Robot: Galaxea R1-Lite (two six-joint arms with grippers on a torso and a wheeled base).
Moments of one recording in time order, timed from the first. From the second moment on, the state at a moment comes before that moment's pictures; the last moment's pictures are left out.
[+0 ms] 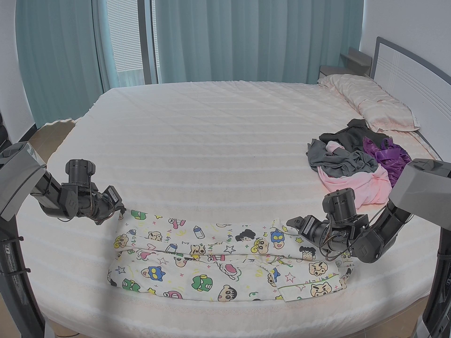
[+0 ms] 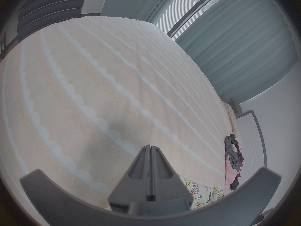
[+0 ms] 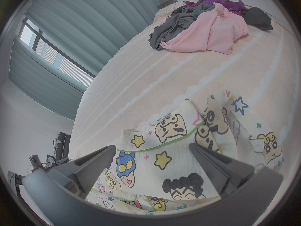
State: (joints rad) left arm 0.08 2.20 -1.06 -0.41 -0.24 -0.68; right arm 0.41 2.20 -0.75 -0.76 -0.08 0.87
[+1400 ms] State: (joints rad) left arm 0.03 2.08 -0.73 -0.40 -0.36 -0.43; right arm 0.38 1.99 -0.48 -0.91 -0.08 0.84
